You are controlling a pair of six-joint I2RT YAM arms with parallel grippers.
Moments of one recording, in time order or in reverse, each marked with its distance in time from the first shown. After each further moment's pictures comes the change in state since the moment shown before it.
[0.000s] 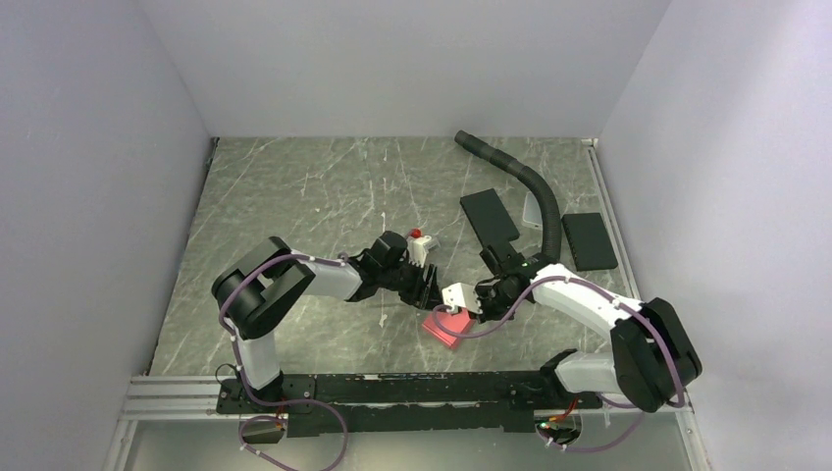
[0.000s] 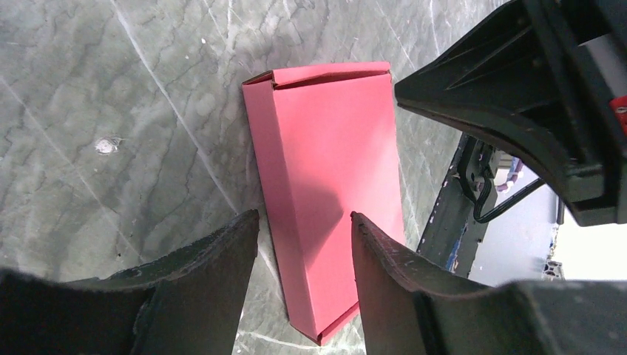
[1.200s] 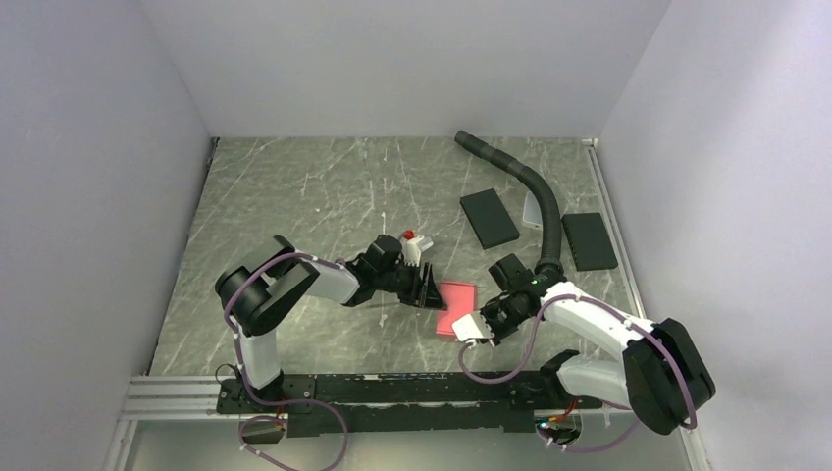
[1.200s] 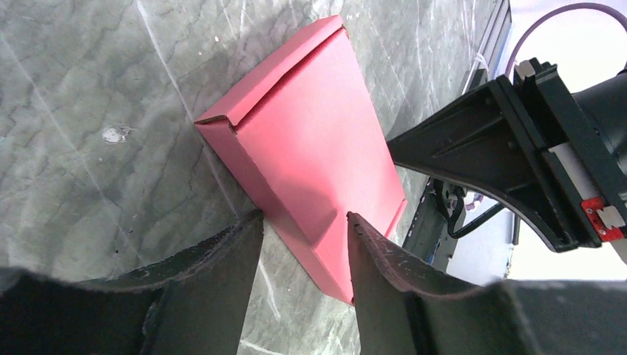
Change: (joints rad) left arm 0.012 0.025 -0.058 0.153 0.014 -0.149; right arm -0.001 -0.112 -0.146 0.003 -0.148 -0.354
